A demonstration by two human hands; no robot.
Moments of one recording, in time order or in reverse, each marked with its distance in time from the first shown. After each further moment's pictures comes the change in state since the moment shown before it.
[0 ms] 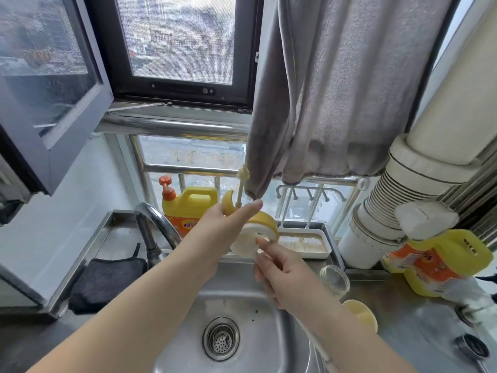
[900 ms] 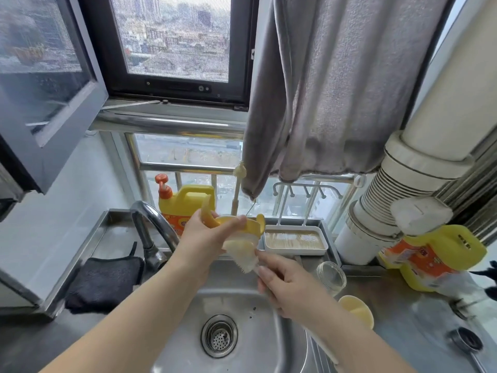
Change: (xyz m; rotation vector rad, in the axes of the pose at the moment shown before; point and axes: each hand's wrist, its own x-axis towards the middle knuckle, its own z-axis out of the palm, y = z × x) left_hand 0.014 -0.036 -0.008 -0.176 0.124 0.055; right_hand -0.005 0.016 -0.011 -0.156 -0.100 -0.032
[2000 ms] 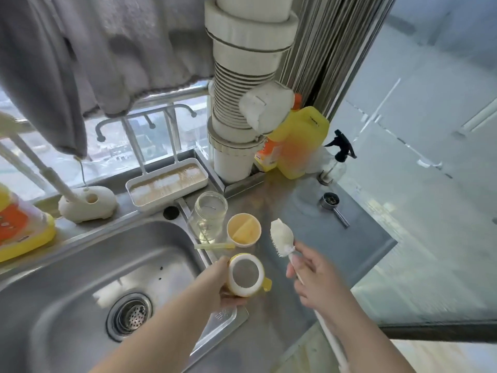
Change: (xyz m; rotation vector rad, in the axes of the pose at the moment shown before) left_hand -0.022 -0.212 0.187 0.381 -0.436 -0.942; right_hand -0.161 0.146 -0.089 0.373 0.819 0.570
